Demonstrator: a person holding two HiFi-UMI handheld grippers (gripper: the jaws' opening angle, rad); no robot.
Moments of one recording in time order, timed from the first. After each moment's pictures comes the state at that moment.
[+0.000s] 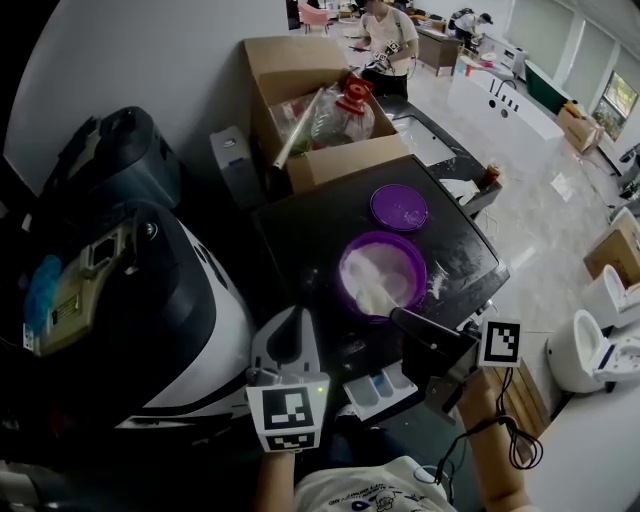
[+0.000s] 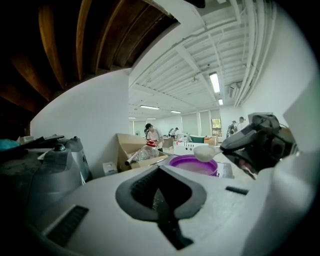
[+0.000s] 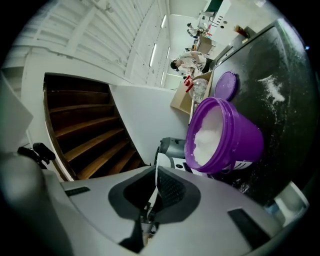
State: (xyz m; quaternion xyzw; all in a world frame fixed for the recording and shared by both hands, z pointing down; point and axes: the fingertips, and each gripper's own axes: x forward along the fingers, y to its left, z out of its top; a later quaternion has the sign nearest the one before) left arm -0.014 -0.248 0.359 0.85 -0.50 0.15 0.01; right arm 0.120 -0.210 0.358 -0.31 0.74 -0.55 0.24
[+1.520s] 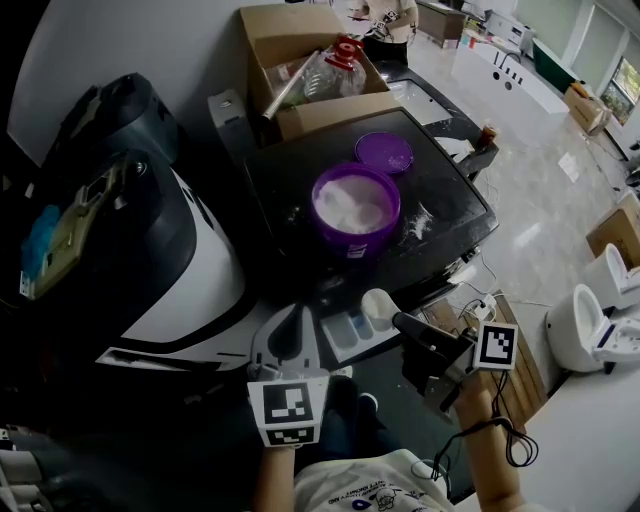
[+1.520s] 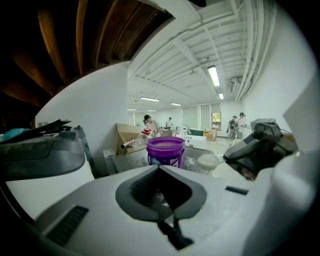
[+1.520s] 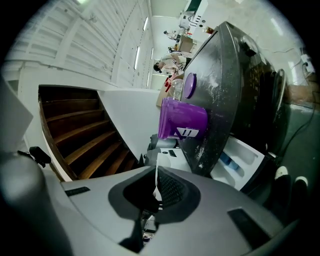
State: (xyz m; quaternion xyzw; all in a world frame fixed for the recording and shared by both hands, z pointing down) left arm 0.009 -0.125 0.410 0.84 -0.50 0.19 0.04; right arm 0.152 -0.081 0.434 -0.32 0.68 -0.61 0.24
